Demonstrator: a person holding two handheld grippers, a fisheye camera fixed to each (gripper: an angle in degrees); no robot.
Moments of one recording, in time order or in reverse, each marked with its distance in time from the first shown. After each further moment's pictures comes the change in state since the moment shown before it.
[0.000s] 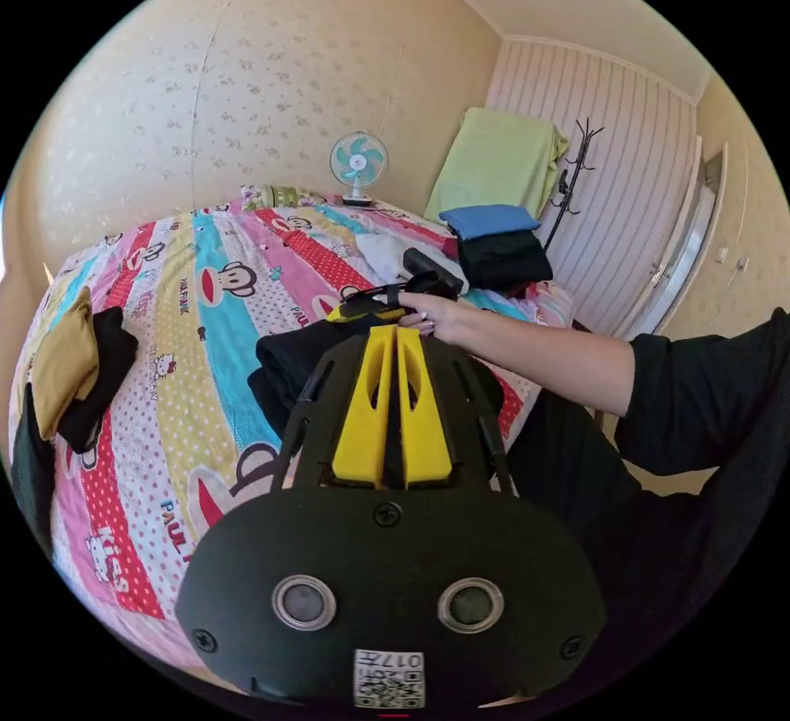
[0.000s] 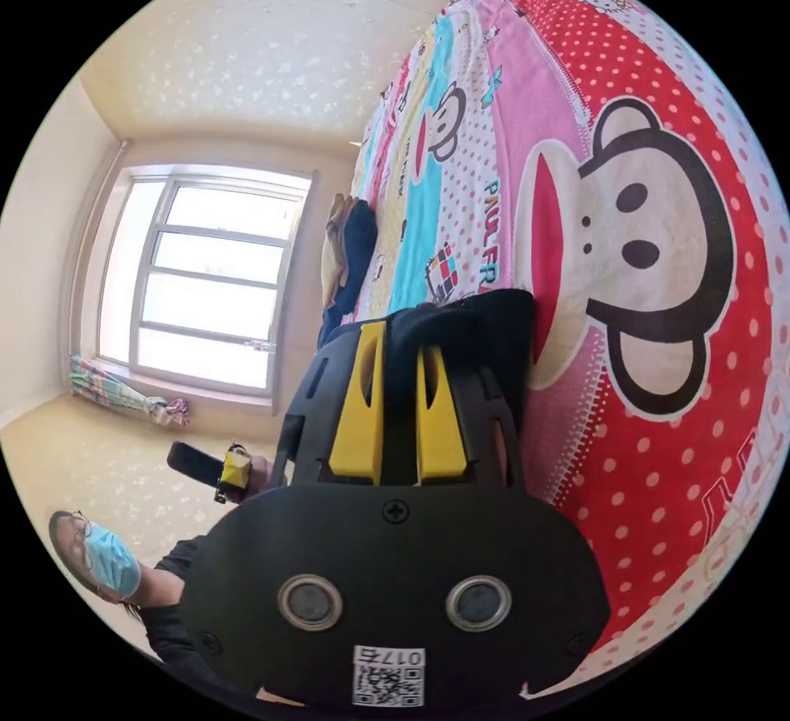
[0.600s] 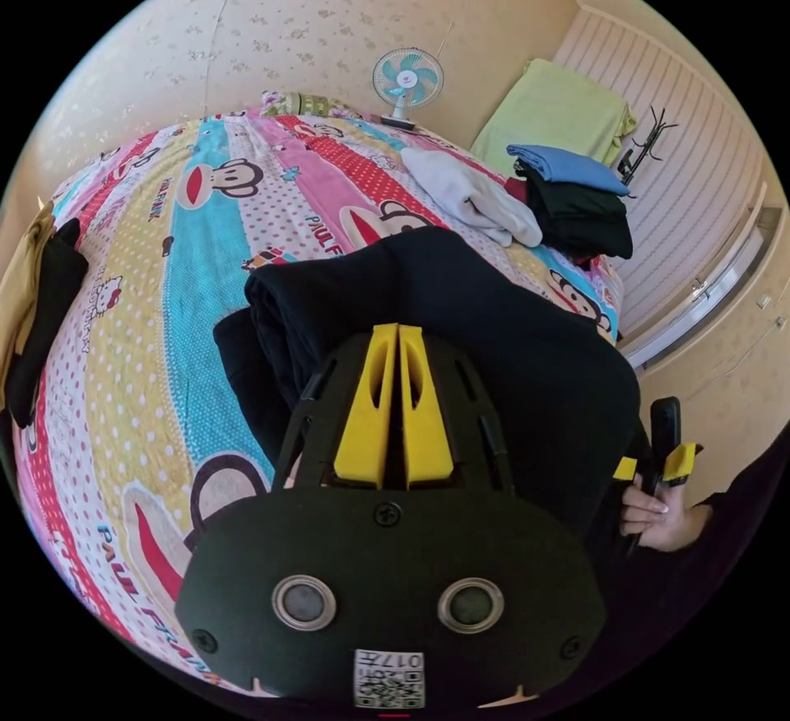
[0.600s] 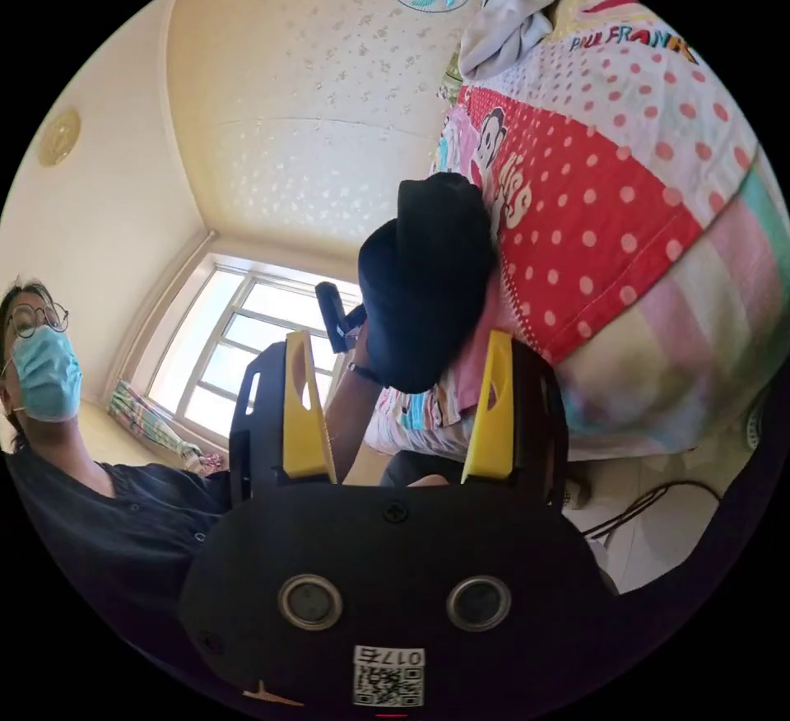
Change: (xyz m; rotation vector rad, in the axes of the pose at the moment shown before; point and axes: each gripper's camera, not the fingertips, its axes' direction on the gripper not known) left arm -0.065 0.041 0.120 -0.143 0.016 -0.148; right arm -0.034 0.310 -0.057 0.610 -0.121 0.094
